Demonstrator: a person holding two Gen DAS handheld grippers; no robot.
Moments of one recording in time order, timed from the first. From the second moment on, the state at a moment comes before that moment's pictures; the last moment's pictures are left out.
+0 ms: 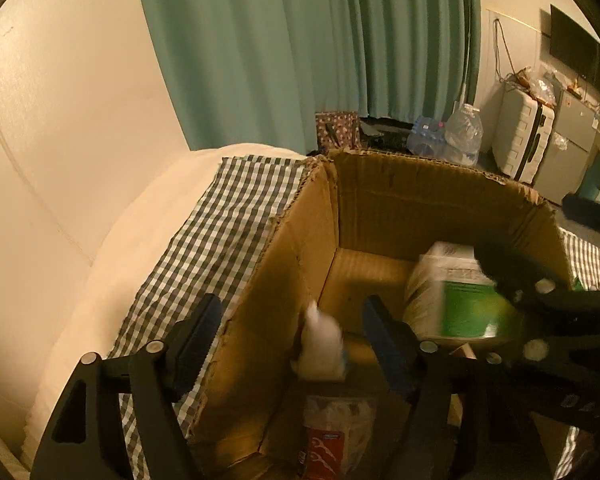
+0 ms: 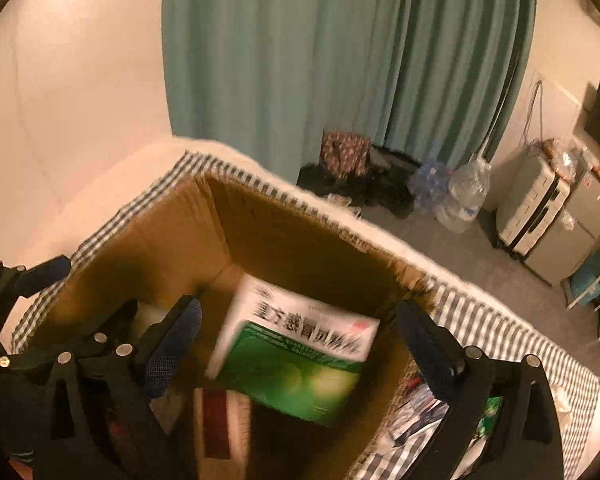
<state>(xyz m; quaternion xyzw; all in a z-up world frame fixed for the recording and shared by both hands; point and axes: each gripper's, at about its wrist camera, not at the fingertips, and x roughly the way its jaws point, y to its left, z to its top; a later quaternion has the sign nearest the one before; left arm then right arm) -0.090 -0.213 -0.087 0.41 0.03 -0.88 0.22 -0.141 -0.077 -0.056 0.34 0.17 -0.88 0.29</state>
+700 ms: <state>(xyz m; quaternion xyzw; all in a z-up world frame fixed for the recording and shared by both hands) -0.080 -0.196 -0.046 0.36 0.04 -0.90 0.23 -0.136 -0.007 -0.002 0.29 0.09 -0.92 0.24</state>
